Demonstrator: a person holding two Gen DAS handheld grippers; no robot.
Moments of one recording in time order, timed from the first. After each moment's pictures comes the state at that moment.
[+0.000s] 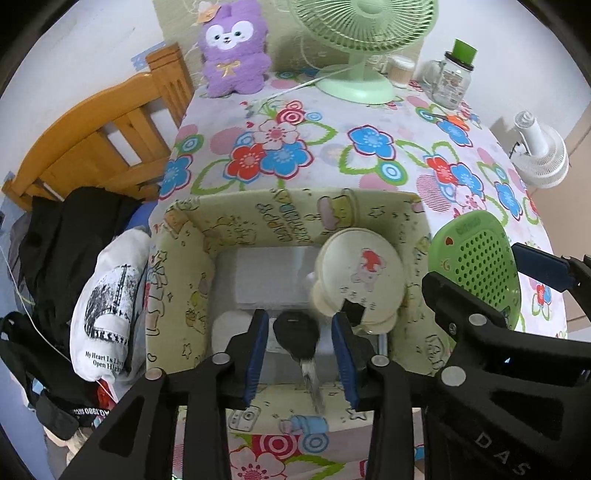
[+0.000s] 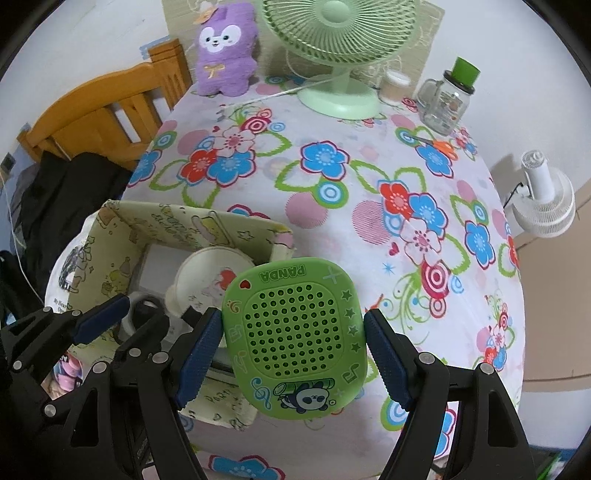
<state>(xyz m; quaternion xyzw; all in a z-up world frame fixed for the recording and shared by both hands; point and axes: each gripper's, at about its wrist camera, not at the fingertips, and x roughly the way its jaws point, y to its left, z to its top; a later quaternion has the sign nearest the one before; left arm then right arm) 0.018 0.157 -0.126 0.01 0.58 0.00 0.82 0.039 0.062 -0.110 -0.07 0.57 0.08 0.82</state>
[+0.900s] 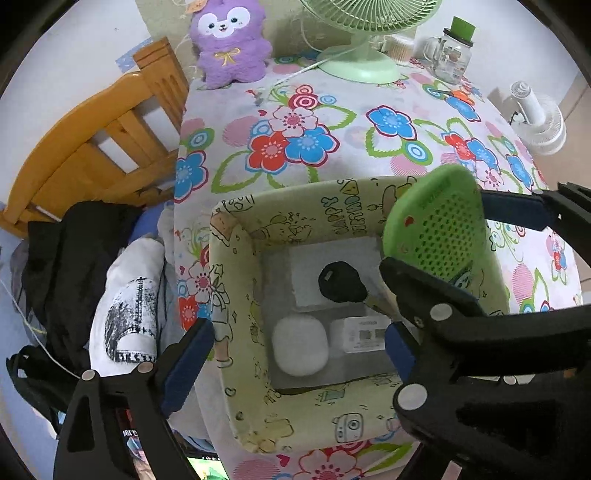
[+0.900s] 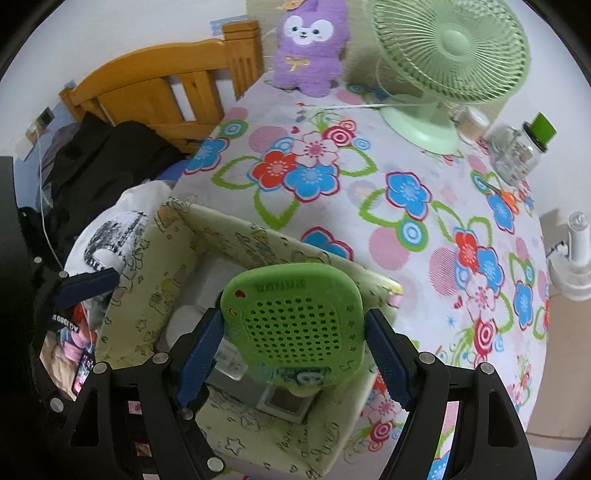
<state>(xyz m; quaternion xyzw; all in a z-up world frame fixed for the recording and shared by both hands) 0.032 0.205 -0.133 0.06 0.61 -0.04 0.79 0.063 0.136 -0.120 -0.12 0.56 0.18 0.80</state>
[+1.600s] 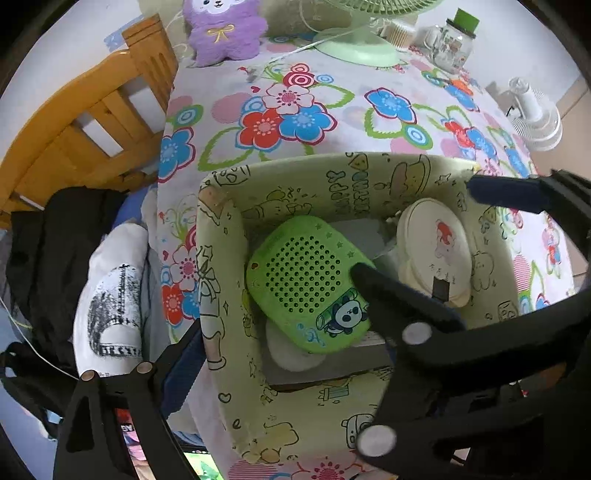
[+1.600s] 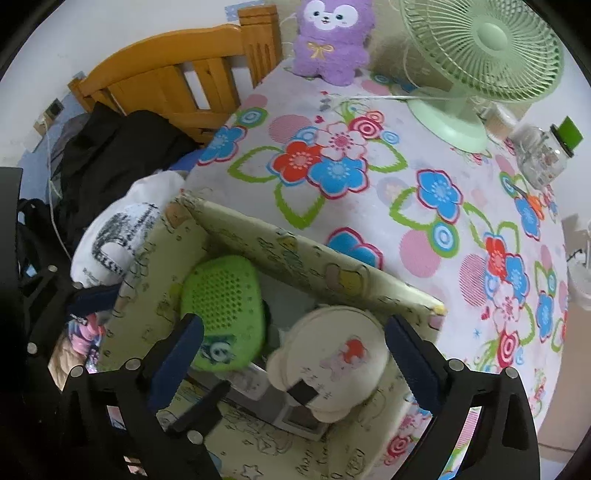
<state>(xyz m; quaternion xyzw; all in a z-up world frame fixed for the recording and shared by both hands) 0.034 0.210 -0.150 0.05 0.63 -0.05 0.77 0.071 0.147 -0.137 -0.12 0.58 0.20 0.78</state>
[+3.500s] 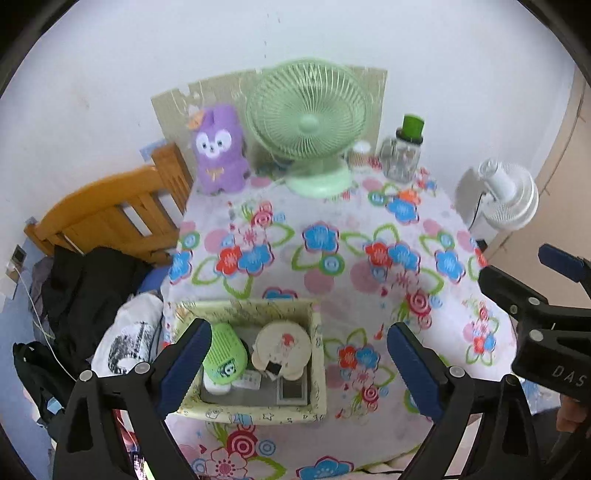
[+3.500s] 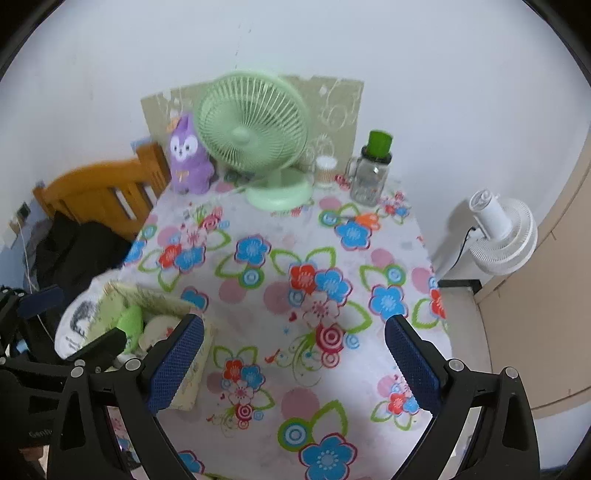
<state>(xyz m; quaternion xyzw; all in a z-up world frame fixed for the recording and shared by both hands) 0.005 0.074 0.014 0.03 0.47 0.01 0.88 0.025 -0.089 0.020 -0.03 0.44 0.08 0.89</state>
